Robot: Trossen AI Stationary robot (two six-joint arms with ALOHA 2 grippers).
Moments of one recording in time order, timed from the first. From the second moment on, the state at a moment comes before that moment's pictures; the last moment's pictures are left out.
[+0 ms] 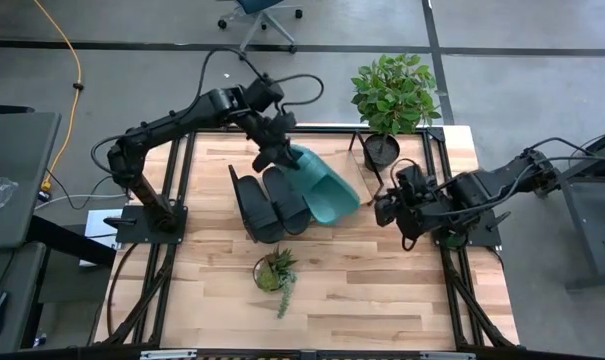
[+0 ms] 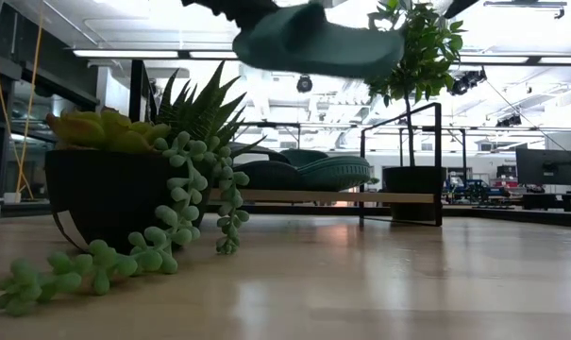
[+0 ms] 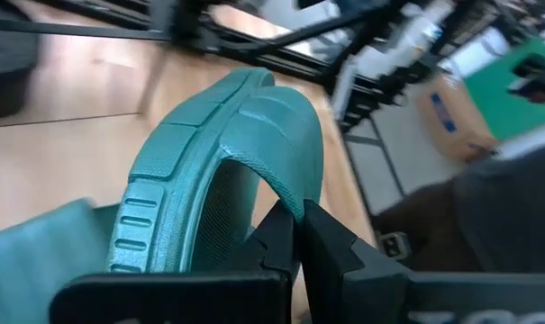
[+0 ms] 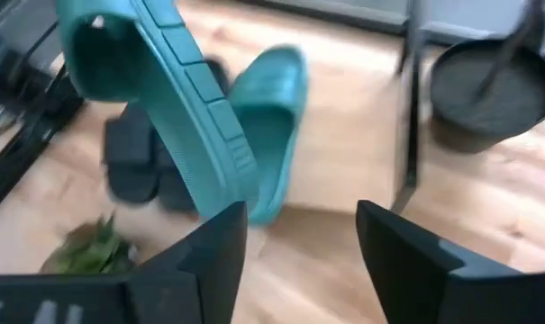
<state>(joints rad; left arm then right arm) 0.59 1.67 1.72 -0.92 0.84 0.12 0.43 1.25 1.42 -1.34 0.71 1.41</state>
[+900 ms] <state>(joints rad) 0.43 1.76 1.72 -0.76 0.87 -0.03 0.79 1.25 1.35 -1.36 0.83 1.63</state>
